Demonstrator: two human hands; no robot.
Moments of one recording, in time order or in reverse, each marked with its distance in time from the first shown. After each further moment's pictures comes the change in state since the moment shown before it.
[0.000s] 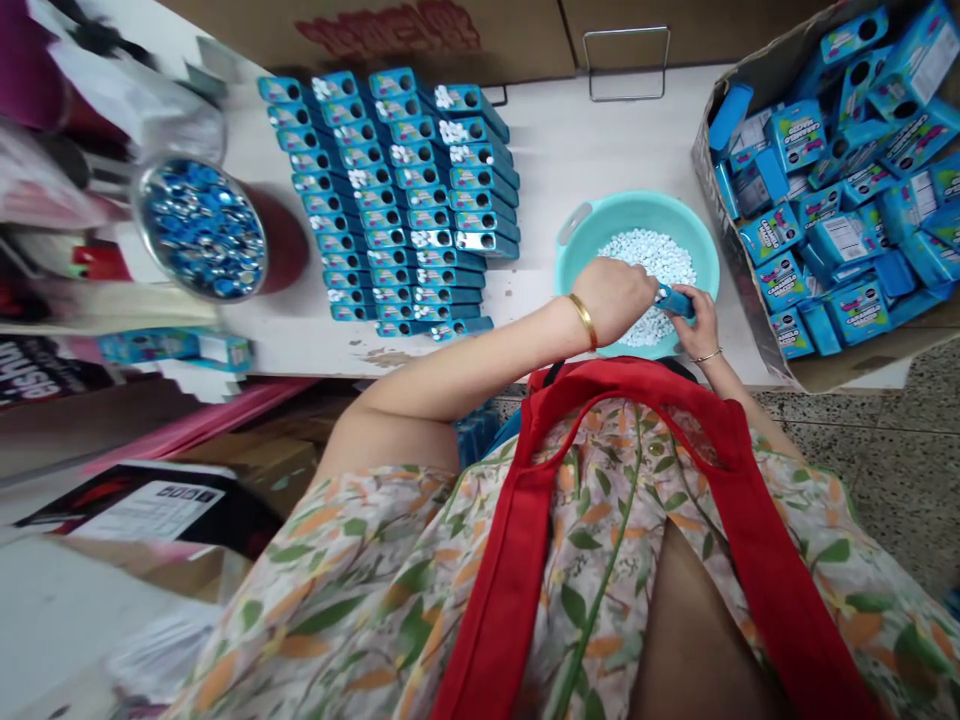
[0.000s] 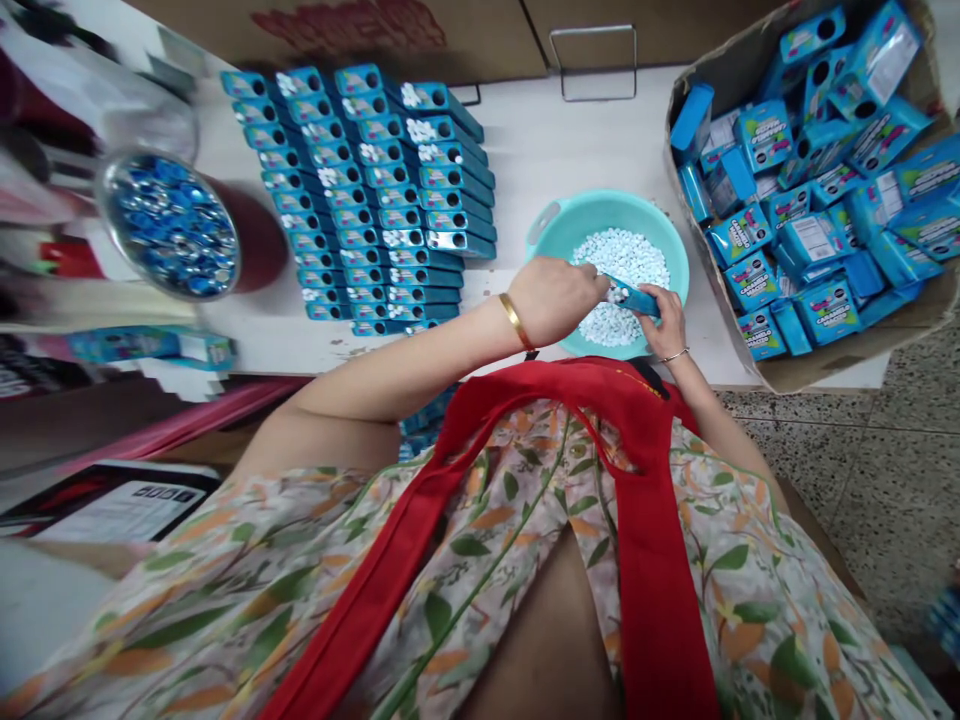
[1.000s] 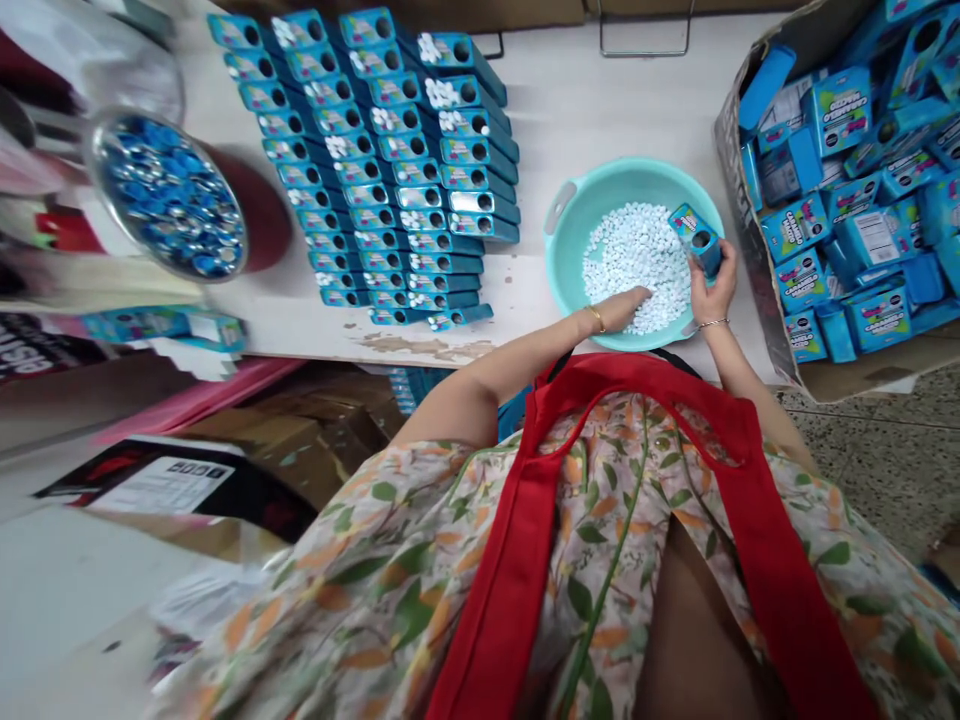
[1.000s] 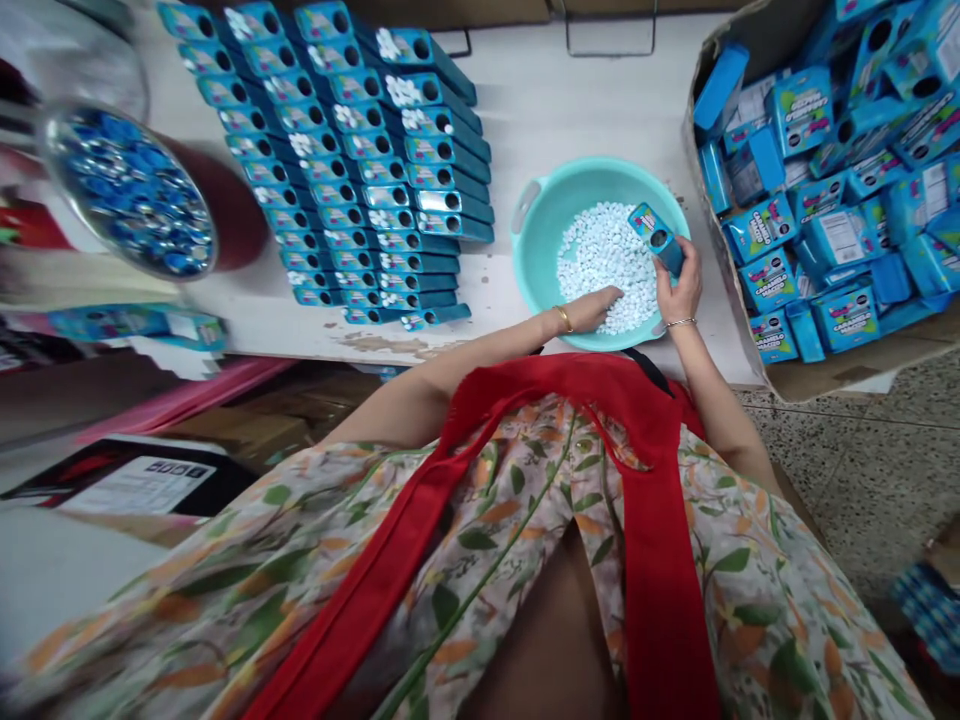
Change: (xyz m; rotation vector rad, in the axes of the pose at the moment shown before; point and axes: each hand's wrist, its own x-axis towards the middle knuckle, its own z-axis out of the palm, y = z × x) left_hand 0.038 -0.083 0.199 -0.432 -0.217 -0.081; right_hand 0.051 0.028 0.022 -0.106 0.208 0.153
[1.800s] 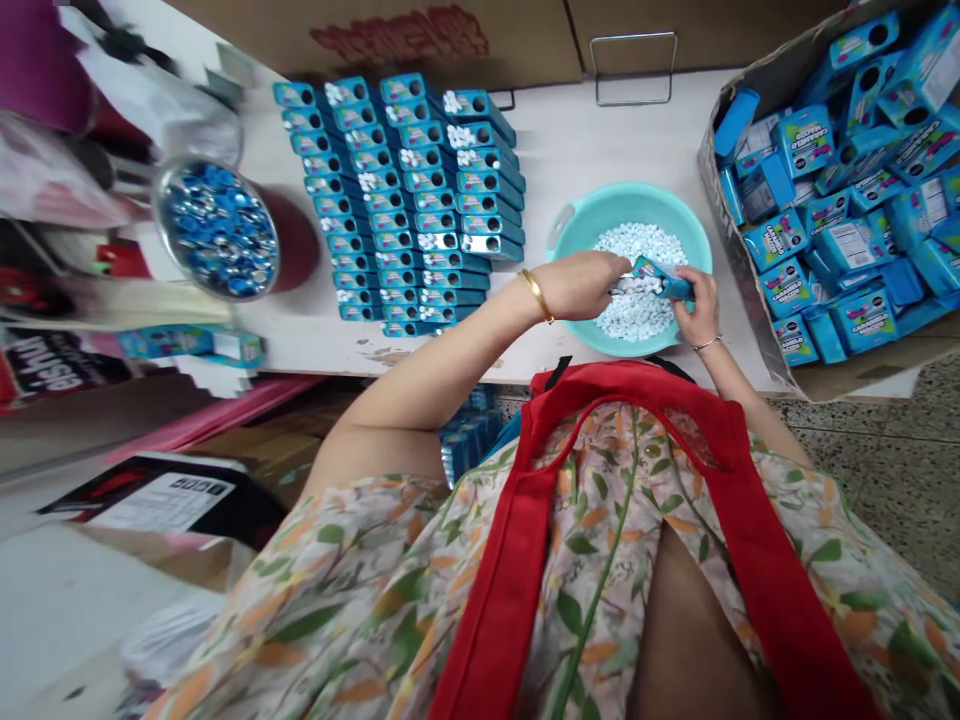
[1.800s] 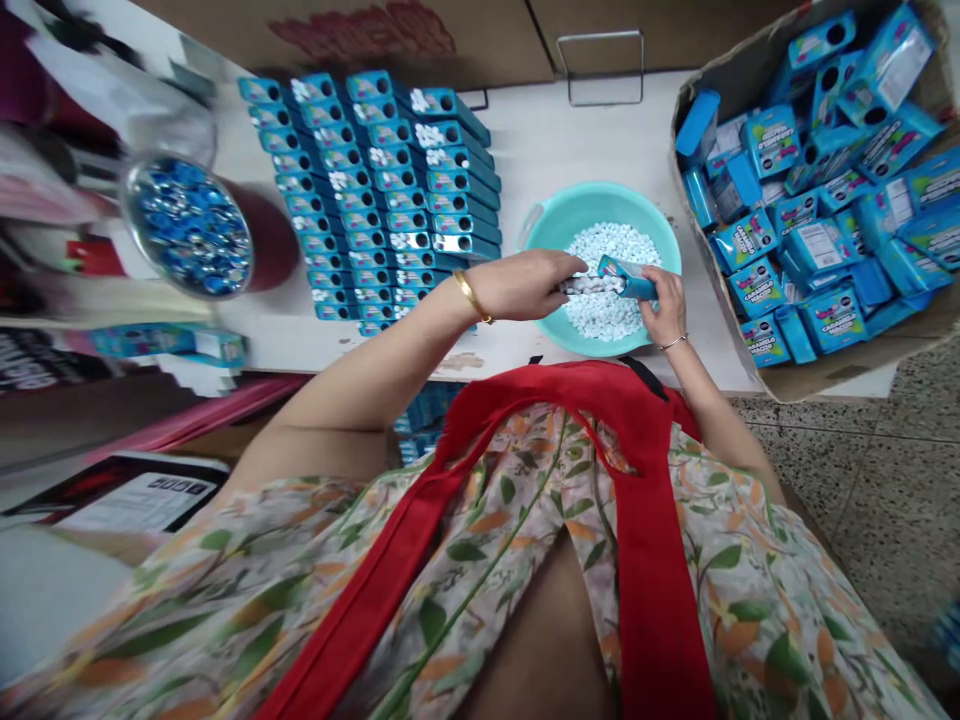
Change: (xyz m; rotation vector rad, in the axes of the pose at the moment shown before) left_hand -0.091 0.118 -0.180 0.380 -0.002 0.044; right_hand -0.014 -0.008 -0.014 0.069 -0.122 -0.369
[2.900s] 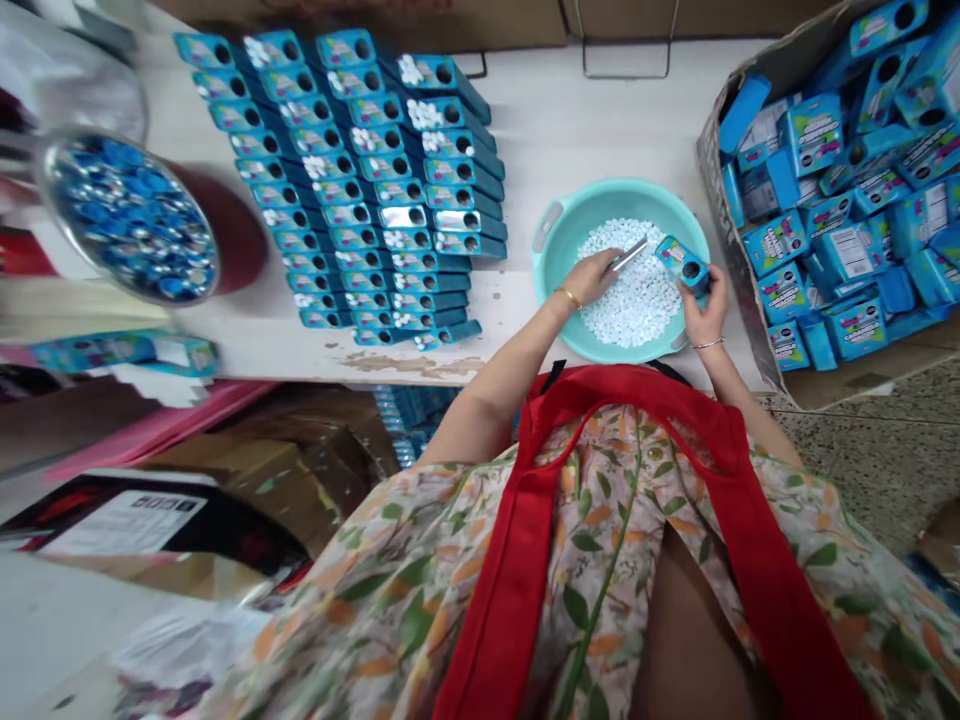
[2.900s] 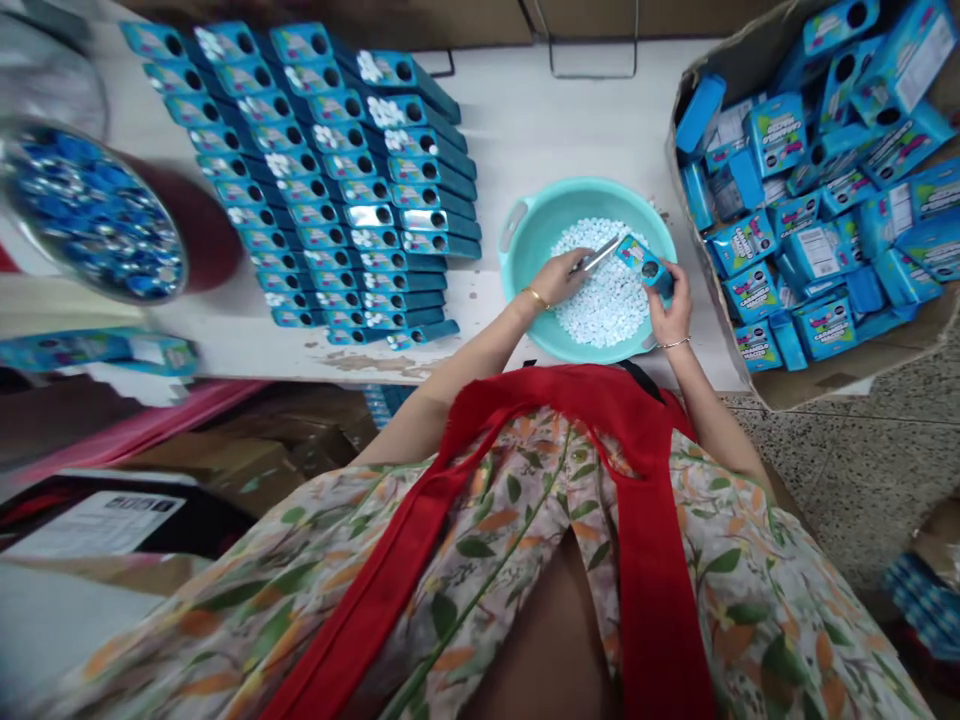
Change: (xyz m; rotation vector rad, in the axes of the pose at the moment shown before) left_hand 0.105 -0.107 0.169 -0.418 0.310 -0.183; right_hand -0.015 0.021 0.007 0.132 0.201 0.291
